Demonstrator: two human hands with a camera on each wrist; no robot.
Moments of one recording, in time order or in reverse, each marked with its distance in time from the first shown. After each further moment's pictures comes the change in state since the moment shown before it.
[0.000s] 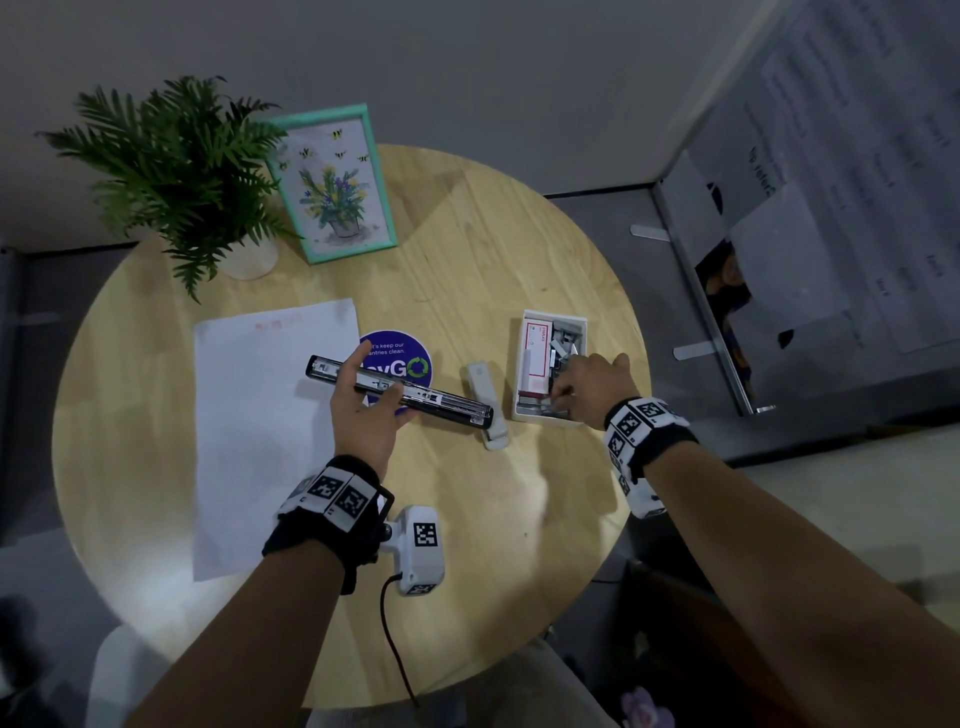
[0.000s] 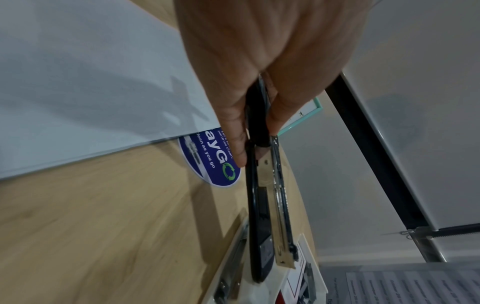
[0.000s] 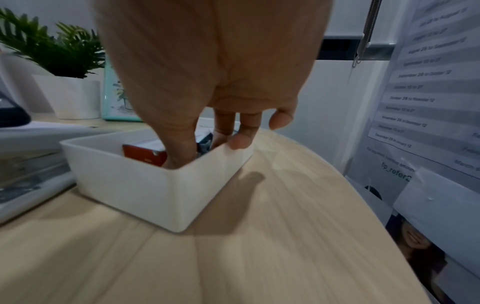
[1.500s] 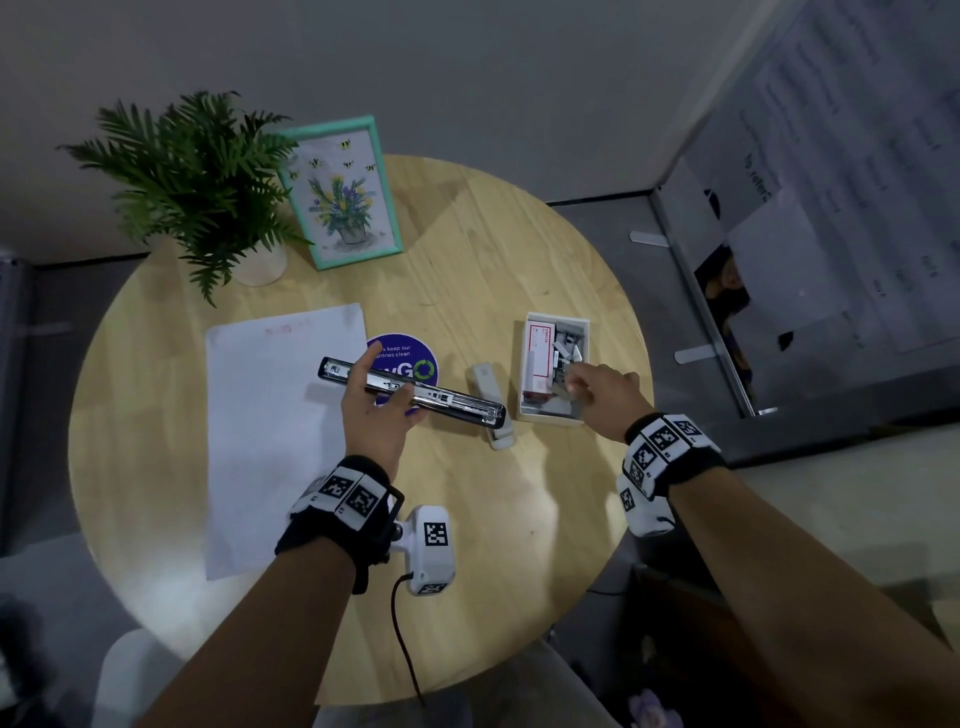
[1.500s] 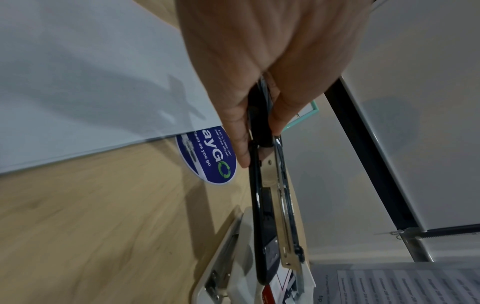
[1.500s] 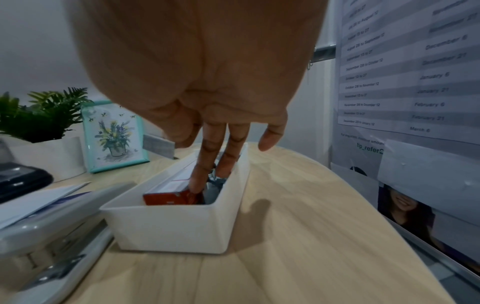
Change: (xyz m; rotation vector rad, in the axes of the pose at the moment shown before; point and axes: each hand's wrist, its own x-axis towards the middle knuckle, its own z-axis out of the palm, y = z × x) left_hand -0.005 0.002 0.000 -0.013 -0.039 0.002; right_hand -0.029 -0.001 -0.002 0.379 0.067 0.057
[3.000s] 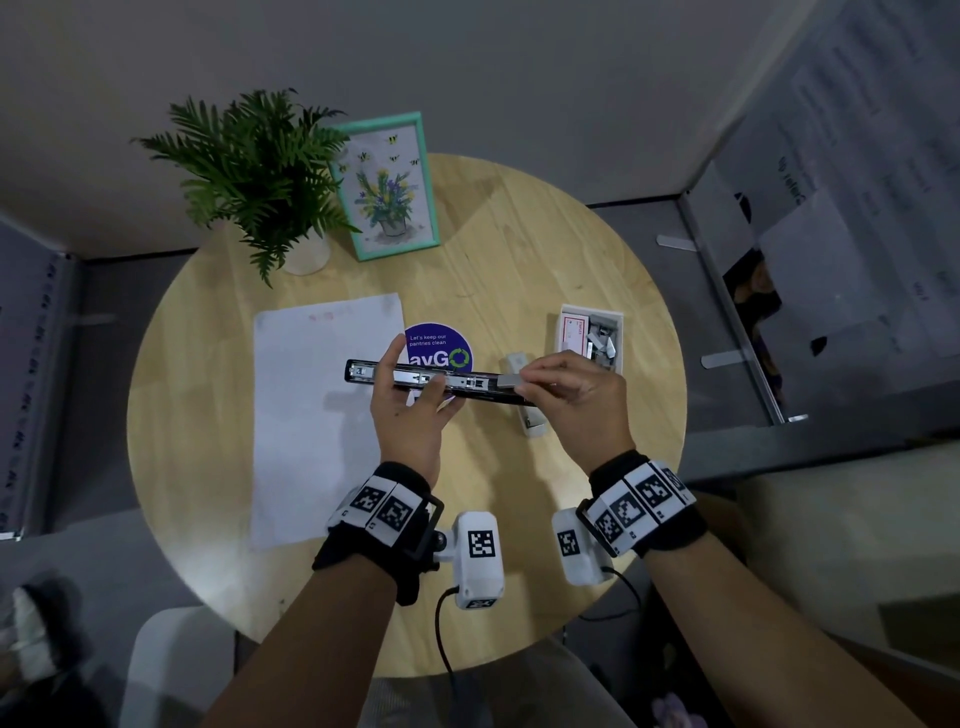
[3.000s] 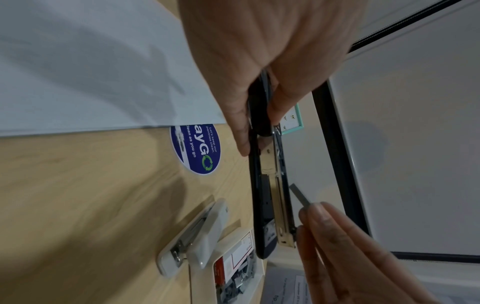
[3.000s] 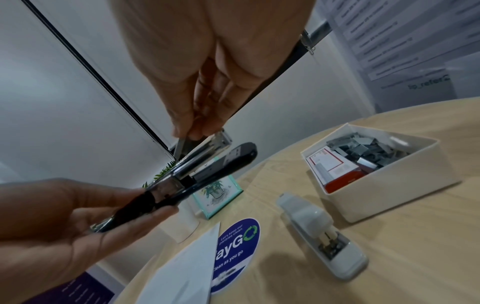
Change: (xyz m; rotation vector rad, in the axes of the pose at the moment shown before) left_hand -0.045 0.021 -0.003 -0.125 0.020 0.082; right_hand -0.051 -0.103 0.031 0.825 0.510 -0.334
